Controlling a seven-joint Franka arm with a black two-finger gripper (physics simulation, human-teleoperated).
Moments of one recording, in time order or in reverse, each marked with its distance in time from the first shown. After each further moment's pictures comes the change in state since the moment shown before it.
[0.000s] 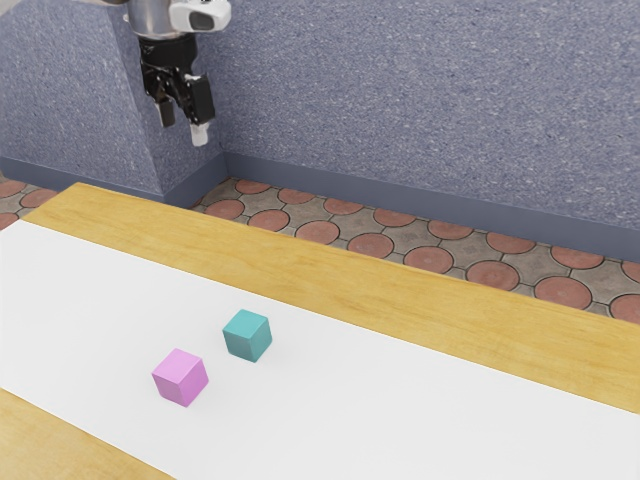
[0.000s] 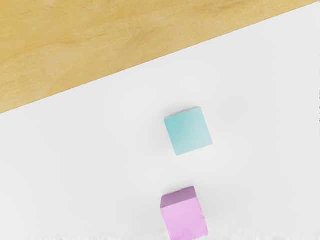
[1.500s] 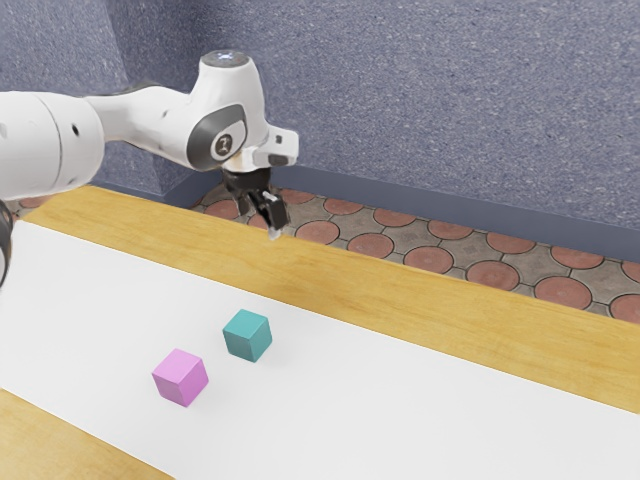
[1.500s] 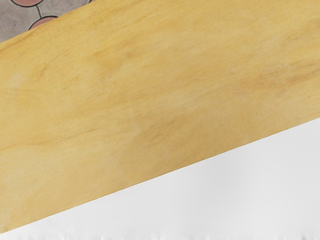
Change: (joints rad) arm -0.247 0.152 0.239 -0.418 0.014 0.750 -0.072
